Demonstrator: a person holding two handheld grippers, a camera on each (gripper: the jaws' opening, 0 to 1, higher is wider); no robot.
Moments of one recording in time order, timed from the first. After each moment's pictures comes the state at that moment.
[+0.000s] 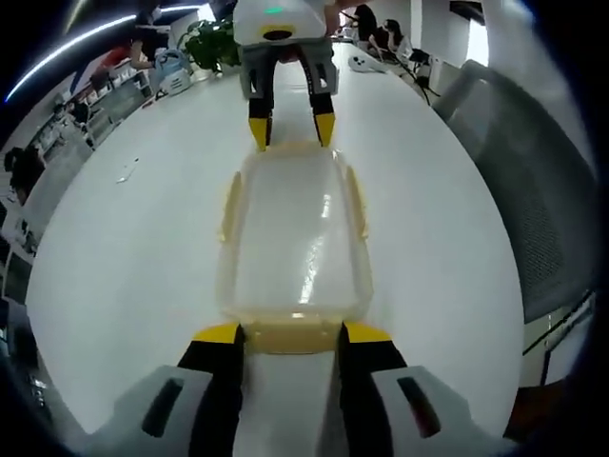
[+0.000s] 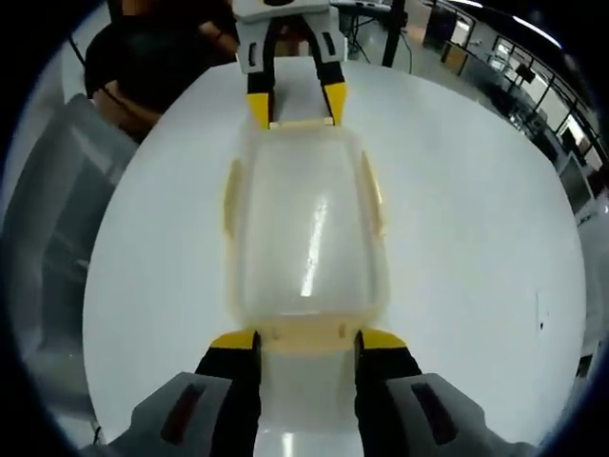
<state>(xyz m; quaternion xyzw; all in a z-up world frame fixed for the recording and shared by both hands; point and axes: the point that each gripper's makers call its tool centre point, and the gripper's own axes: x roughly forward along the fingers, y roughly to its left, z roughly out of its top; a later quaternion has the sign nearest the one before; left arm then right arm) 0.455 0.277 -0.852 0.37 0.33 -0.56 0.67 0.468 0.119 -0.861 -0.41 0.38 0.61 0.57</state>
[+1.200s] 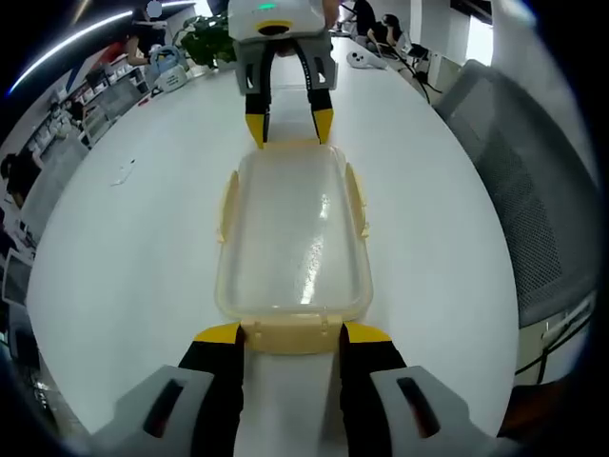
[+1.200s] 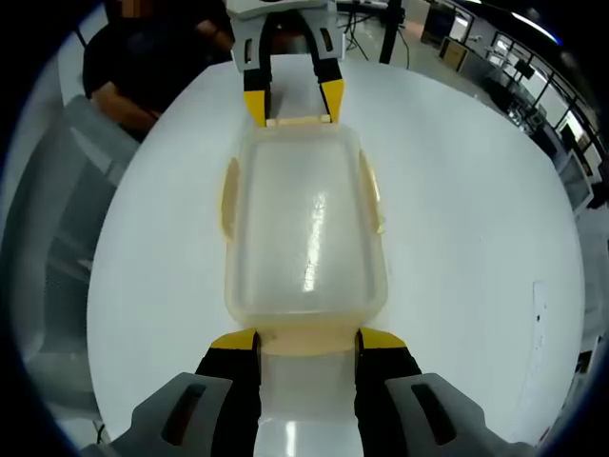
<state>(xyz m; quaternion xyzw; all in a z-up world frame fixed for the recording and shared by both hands) 0.457 0.271 -0.844 0.37 0.34 -0.56 0.66 0.470 0.111 -0.851 -0.41 0.38 0.60 0.57</state>
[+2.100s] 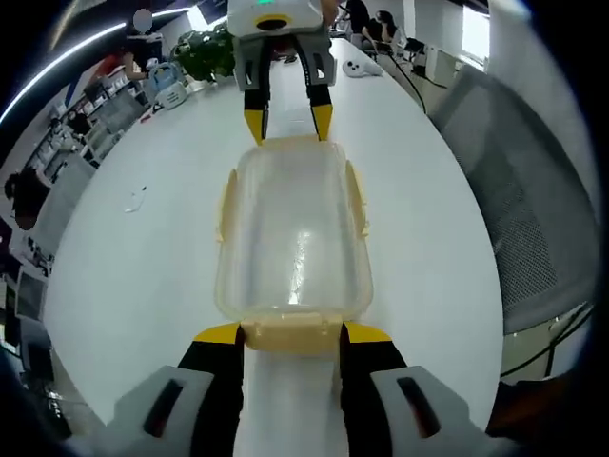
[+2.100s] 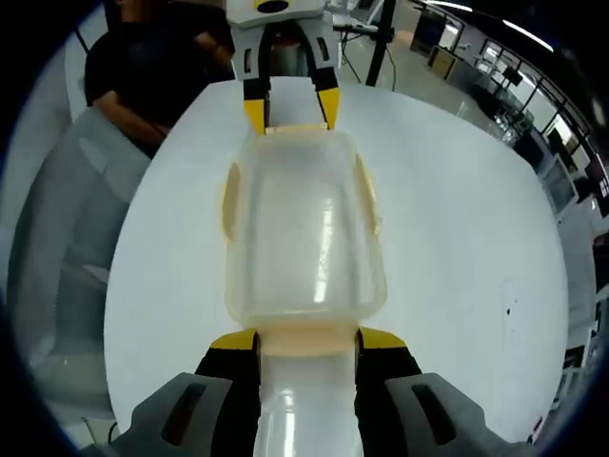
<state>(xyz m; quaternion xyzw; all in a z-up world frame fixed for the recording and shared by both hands) 0.453 0.258 -0.797 0.40 0.31 -0.56 0.66 0.464 0.099 -0.800 -0.41 0.36 0.59 0.60</state>
